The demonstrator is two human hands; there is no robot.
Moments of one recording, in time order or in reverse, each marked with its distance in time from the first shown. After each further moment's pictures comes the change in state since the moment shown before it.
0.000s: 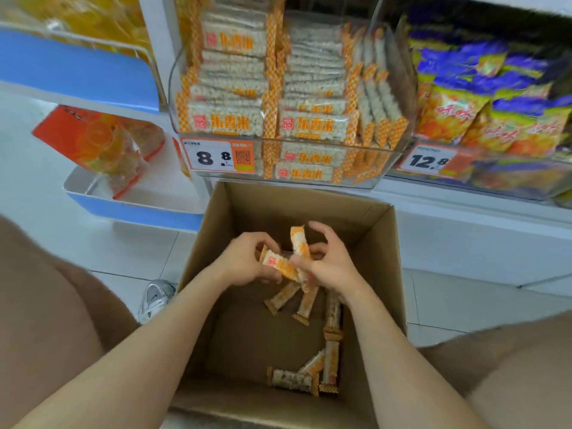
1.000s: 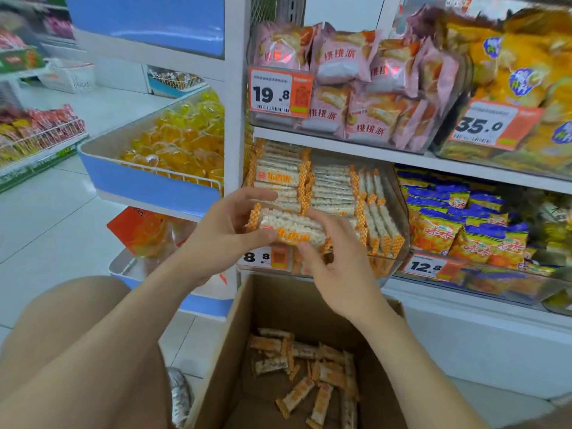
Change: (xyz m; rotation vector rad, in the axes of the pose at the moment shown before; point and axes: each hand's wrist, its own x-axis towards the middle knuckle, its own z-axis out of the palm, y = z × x) left_hand -0.097 0.134 -0.195 -0.507 0.330 0.478; right_hand -0.069 -0.215 -0.015 -0.370 0.264 -0.787
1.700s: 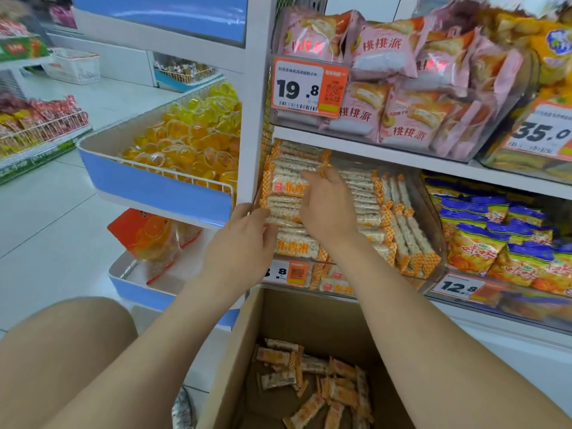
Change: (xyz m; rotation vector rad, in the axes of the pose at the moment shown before) left_hand 0.036 -0.041 0.000 0.867 0.229 -0.050; right_hand 0.154 0.019 0.060 -0.471 0.104 0.037
